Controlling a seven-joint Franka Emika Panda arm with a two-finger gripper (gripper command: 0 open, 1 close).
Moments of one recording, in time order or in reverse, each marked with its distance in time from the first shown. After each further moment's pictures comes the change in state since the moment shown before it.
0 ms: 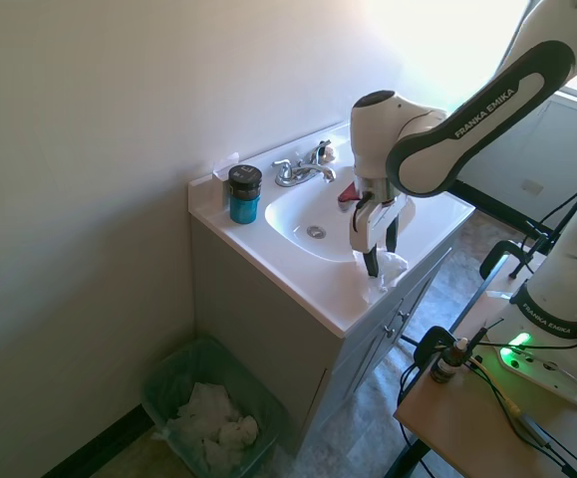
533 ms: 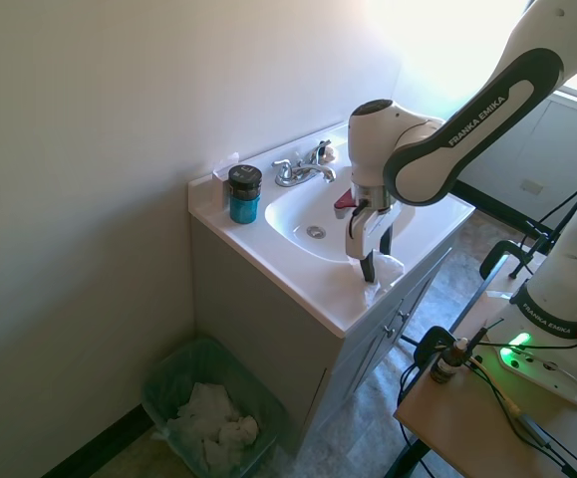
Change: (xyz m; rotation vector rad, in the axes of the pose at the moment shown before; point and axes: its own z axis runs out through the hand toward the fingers) arm -0.002 -0.007 0.007 0.029 -0.001 -0.001
